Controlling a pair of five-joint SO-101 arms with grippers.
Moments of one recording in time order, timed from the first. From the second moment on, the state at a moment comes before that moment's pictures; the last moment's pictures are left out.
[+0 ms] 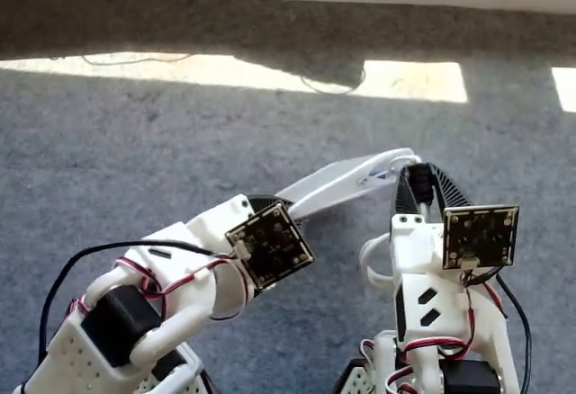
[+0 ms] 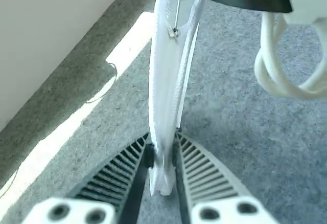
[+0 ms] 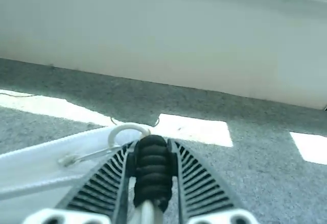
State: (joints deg) left arm 36.4 -68.6 40.9 70.0 -16.0; right arm 0.8 -90.4 49.4 60.3 10.4
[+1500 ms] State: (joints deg) left arm 10.9 -93.5 41.1 88.6 -20.8; right arm 3.1 -90.3 49.3 59.5 10.3
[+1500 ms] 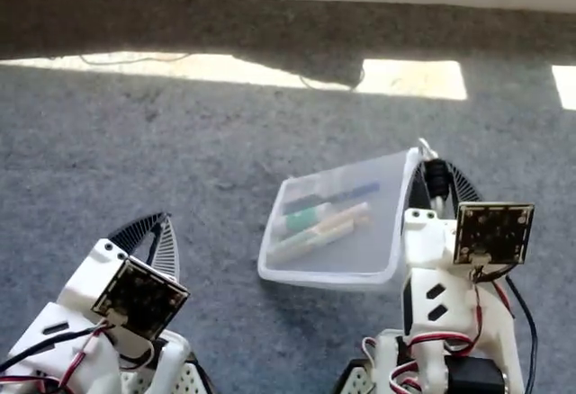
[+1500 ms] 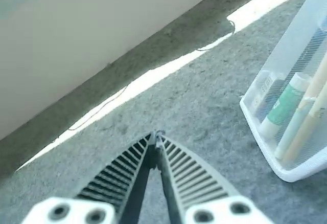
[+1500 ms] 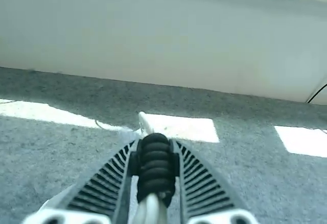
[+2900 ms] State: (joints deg) left arm -11.0 -93.5 41.1 84.0 -16.8; right arm -13.1 -55.0 59.2 45.1 10.1
